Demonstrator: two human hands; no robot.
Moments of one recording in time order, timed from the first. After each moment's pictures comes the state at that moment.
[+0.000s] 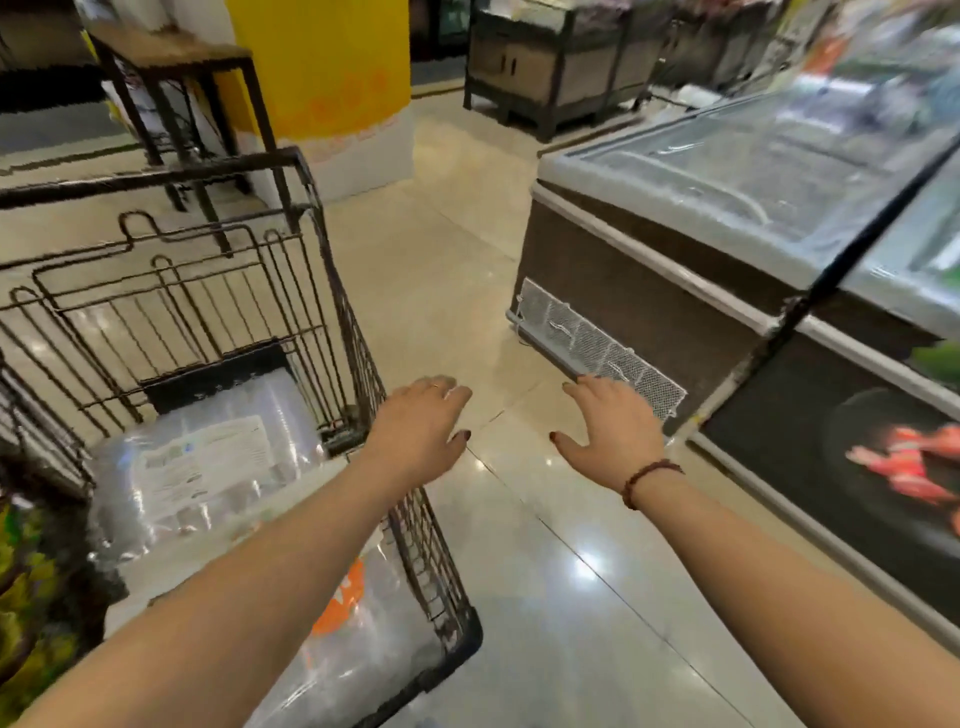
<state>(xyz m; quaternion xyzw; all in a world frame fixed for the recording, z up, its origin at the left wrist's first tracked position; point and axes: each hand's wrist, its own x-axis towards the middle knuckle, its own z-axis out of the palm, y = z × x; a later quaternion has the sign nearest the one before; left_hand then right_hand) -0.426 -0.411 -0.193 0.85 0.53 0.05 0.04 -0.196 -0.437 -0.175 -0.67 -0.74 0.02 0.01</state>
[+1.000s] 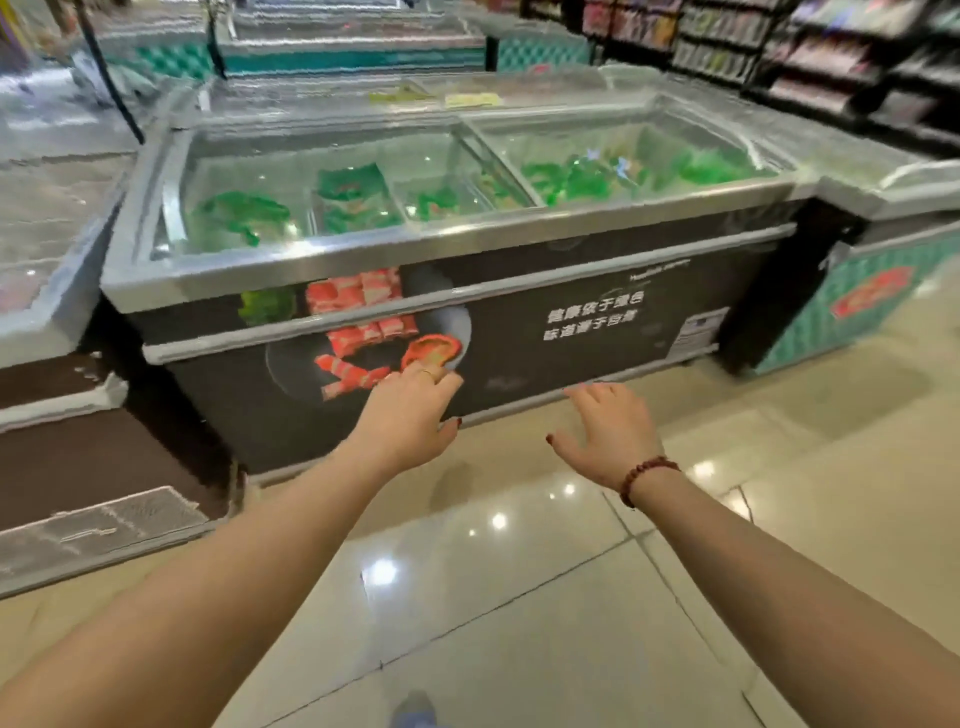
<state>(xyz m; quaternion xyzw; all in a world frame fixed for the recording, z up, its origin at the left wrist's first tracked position) 0.307 -0.600 -0.158 1.00 -0.05 0.04 0.00 0.363 -0.831 -0.173 -0.98 -0.21 0.02 0.04</state>
